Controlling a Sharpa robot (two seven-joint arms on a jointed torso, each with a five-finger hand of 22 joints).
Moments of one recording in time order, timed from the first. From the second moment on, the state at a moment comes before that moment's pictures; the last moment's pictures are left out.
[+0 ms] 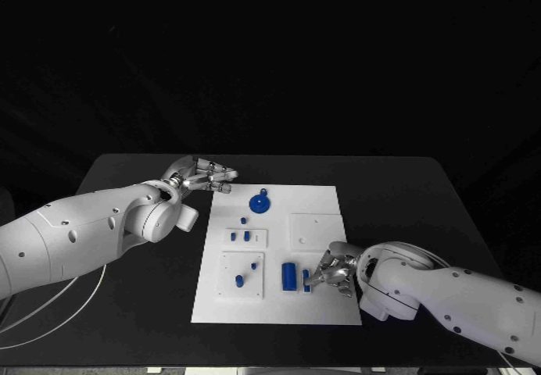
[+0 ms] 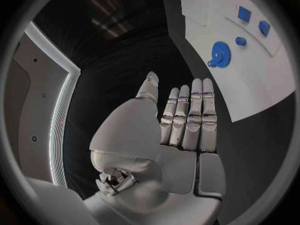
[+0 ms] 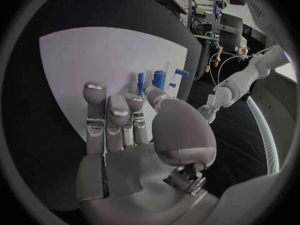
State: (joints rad) left arm 1.25 -0.76 -0.15 1.25 -0.28 -0.28 0.25; left_hand 1.35 0.01 -0.11 0.04 0.13 1.07 0.13 0.07 0.06 1.12 0.13 0.06 0.06 1.21 0.11 0.06 0.11 0.07 1.11 0.09 0.08 0.18; right arm 0.84 -0.82 0.14 1.66 -1.15 -0.12 -0.61; right_hand 1.18 -0.08 0.32 -0.01 0.05 1.28 0.02 0.07 0.08 1.35 -0.05 0.91 1.09 1.46 -0.09 1.07 1.04 0.05 1.47 -0.12 0.62 1.31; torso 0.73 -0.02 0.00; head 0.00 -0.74
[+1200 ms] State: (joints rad) left arm 1.25 -0.76 -0.15 1.25 -0.28 -0.28 0.25; left_hand 1.35 0.01 -0.11 0.04 0.13 1.07 0.13 0.07 0.06 1.12 0.13 0.06 0.06 1.21 0.11 0.06 0.11 0.07 1.11 0.09 0.08 0.18; right arm 0.84 -0.82 0.13 1.63 -1.17 -0.14 -0.59; right_hand 1.05 -0.12 0.23 0.04 0.06 1.28 0.03 0.07 0.08 1.34 -0.04 0.90 1.08 1.46 -0.09 1.06 1.03 0.05 1.47 -0.12 0.60 1.31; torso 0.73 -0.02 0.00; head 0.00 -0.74
